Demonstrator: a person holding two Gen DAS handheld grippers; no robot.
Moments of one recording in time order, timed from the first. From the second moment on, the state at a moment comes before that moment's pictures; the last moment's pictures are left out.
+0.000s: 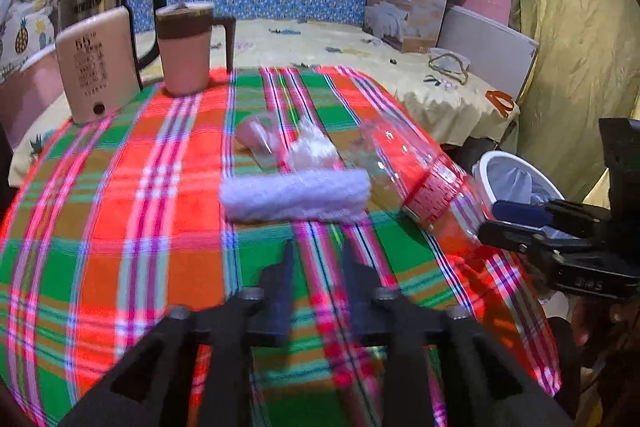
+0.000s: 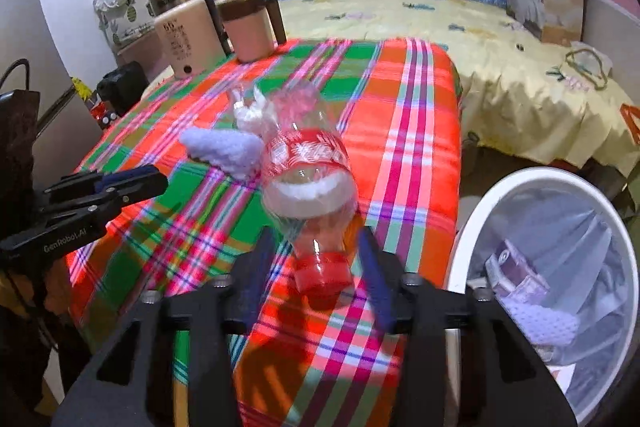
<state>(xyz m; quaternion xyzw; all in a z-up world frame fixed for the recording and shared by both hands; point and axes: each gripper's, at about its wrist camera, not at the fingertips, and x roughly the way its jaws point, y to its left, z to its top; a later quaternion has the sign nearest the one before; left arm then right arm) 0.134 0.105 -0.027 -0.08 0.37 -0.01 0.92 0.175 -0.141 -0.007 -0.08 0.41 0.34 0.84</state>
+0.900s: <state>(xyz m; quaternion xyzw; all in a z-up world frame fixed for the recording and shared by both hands) 0.190 0.094 -0.052 0.11 0.40 -0.01 0.91 0.205 -0.118 -0.027 -0.09 0.41 0.34 0.84</state>
